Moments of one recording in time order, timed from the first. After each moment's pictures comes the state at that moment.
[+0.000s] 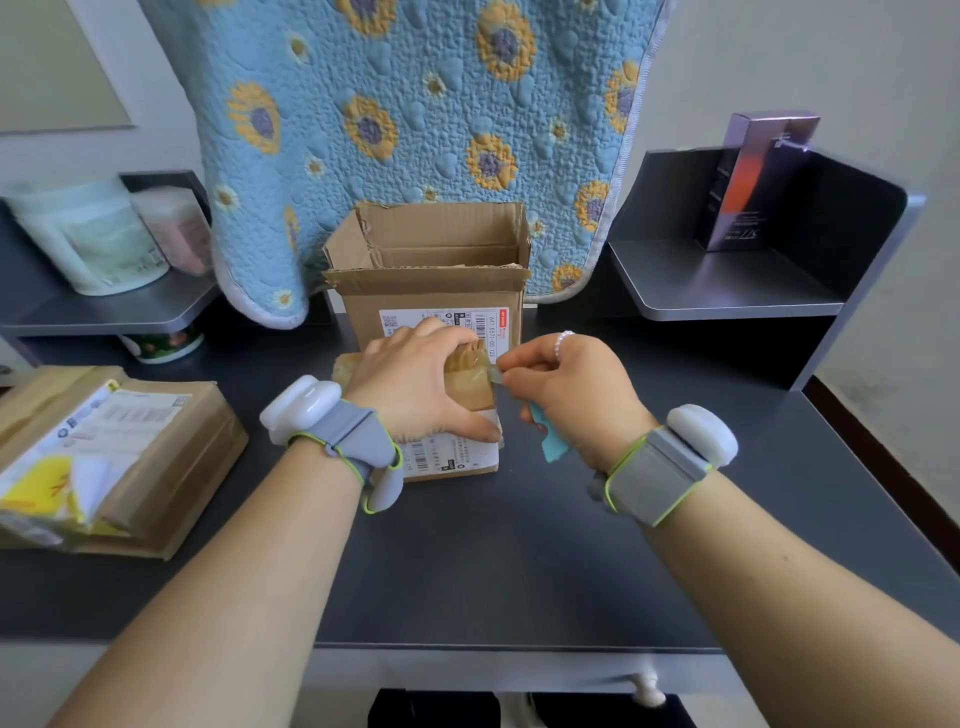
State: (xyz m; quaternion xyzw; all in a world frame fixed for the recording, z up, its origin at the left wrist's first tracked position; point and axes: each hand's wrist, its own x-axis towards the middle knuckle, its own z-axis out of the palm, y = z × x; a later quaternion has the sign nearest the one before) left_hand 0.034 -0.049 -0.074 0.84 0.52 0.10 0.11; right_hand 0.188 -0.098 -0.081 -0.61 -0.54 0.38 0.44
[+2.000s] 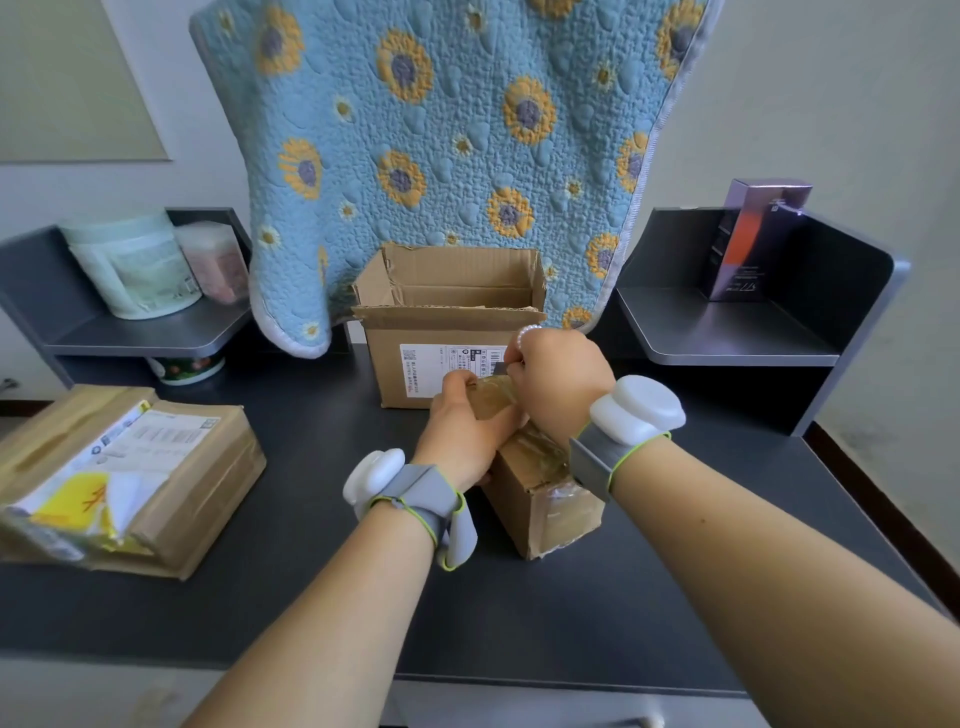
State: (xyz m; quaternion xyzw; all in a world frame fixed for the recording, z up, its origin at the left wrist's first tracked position) left_hand 0.062 -0.058 -0.109 0.60 0.58 0.34 0.44; right_hand 0.167 -0.070 -0.046 -0.70 -0.69 0.03 0.18
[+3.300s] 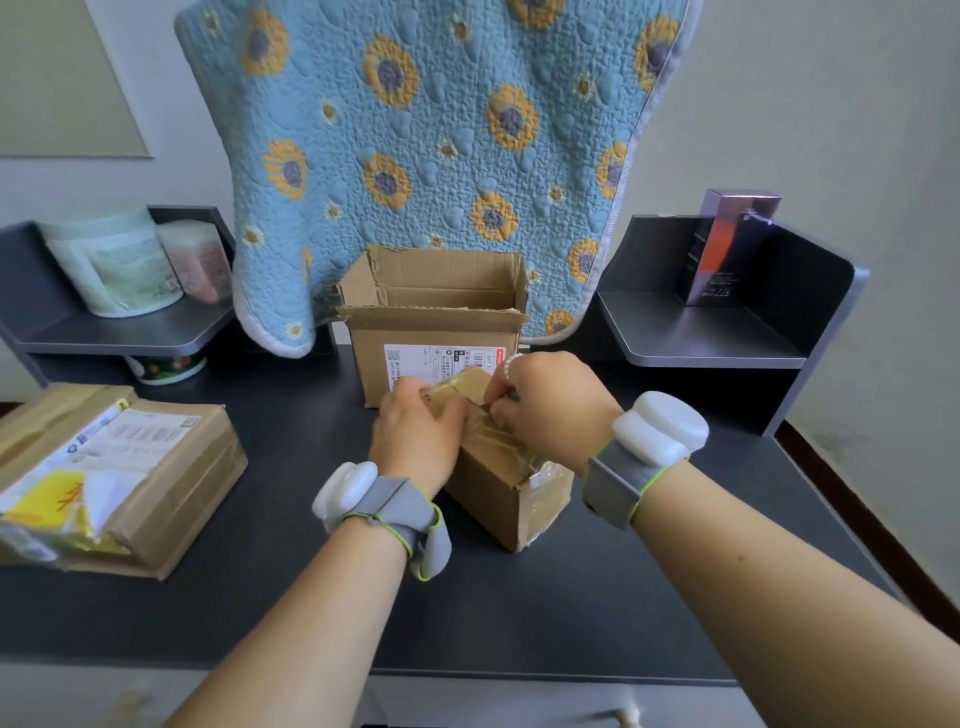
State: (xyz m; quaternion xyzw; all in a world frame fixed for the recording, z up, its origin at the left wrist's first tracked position) left_hand 0.052 -0.066 -0.105 0.59 0.67 0.36 0.26; right_hand 0.175 -0.101 -0.039 -0.65 -0.74 0.09 0.14
